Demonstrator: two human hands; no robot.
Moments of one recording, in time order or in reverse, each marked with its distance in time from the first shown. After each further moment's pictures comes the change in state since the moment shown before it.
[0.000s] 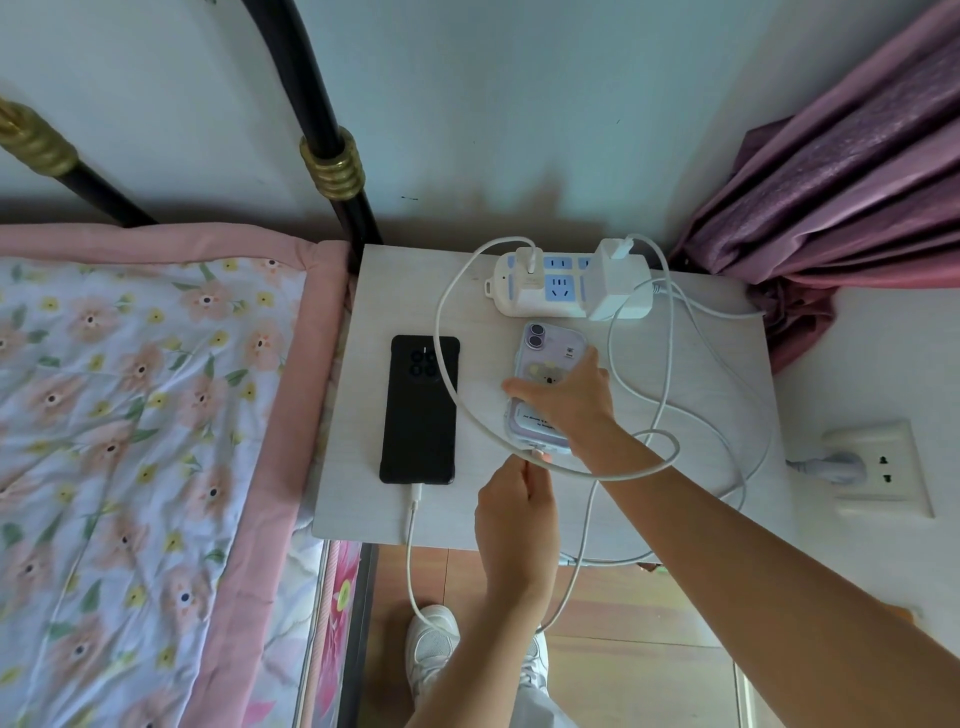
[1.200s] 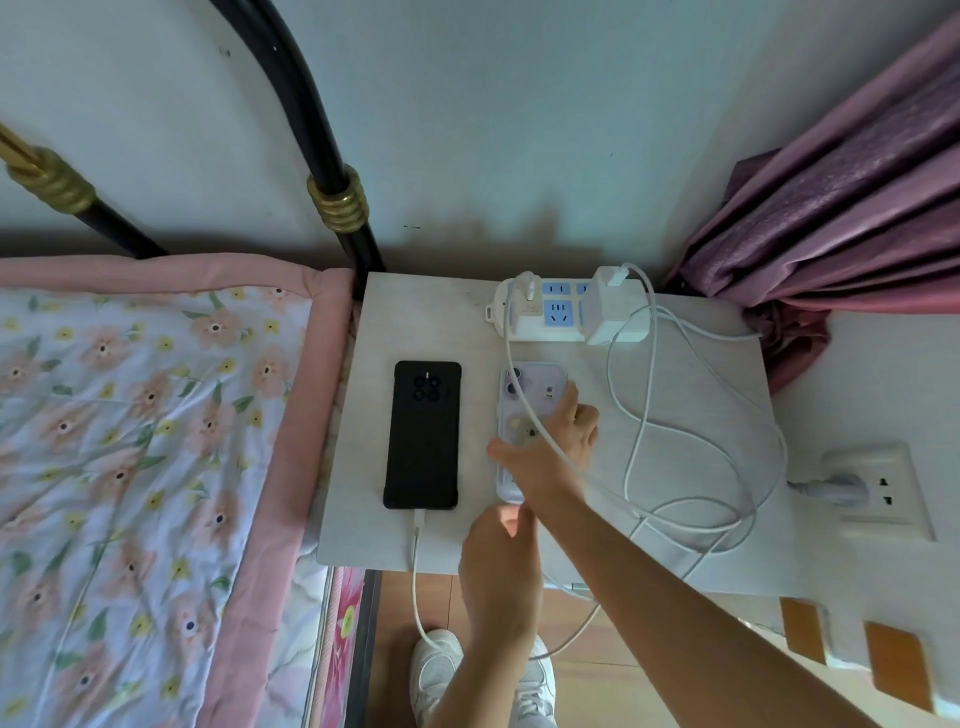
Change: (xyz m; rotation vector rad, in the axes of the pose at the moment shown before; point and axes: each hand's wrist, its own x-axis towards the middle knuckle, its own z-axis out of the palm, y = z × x) left_hand -0.005 -0.010 -0.014 0.103 -0.073 -0.174; right_hand -0.027 0.021 0.035 -0.124 0.147 -0.167
